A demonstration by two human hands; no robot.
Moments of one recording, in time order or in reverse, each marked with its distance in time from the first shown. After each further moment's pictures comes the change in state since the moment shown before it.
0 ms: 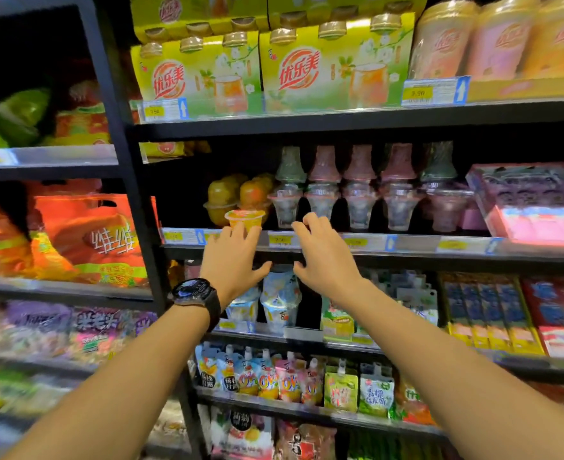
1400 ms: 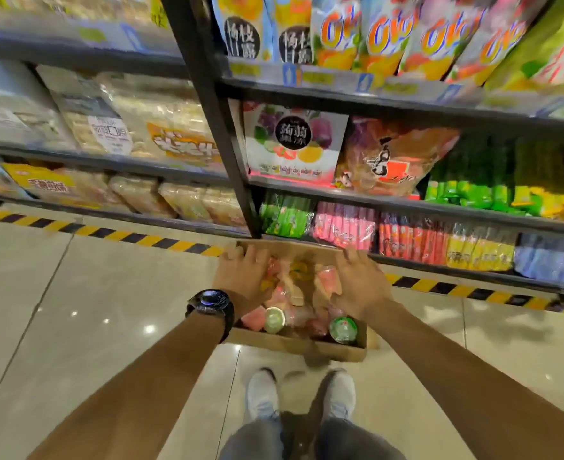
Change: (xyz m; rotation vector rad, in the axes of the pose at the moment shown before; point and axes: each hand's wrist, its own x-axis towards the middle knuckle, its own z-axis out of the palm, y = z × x) left_hand -0.489 -0.012 0.417 -0.230 -1.081 0.163; right_hand -0.402 -0.215 0.453 0.148 -1.104 0.273
